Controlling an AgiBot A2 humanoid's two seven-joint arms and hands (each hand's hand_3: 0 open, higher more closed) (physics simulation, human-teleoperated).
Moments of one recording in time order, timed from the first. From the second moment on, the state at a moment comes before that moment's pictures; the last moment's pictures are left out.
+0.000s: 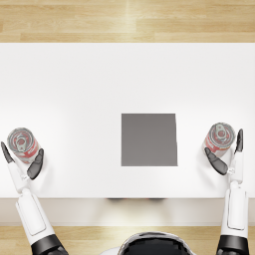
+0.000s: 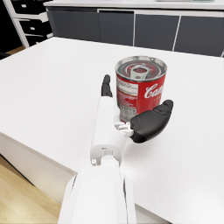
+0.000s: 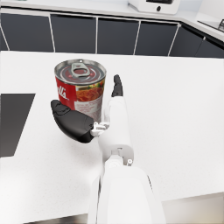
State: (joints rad) left arm 0.20 1.30 -0.42 -1.21 1.47 0.00 0.00; right arm 0.20 -1.30 -0.10 1.29 1.42 0.00 0.00
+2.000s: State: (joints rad) left arm 0.49 1.53 0.52 -1.03 1.47 -0.03 -0.18; right arm 0.32 -1.40 0.09 1.68 1.42 0.13 0.01
